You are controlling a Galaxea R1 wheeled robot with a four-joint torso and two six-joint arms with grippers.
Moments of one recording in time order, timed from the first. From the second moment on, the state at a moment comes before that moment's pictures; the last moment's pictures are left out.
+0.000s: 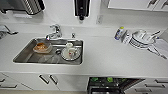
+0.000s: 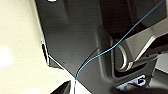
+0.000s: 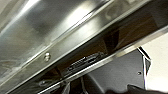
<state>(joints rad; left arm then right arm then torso) 1.45 2.89 -2.72 1.32 -0.16 -1.24 -1.30 2.99 -2.78 -0.75 0.20 1.32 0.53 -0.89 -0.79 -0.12</state>
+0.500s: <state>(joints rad) 1.45 2.88 -2.72 1.32 -0.16 -1.24 -1.29 2.87 -2.59 -0.69 0.19 1.37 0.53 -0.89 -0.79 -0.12</state>
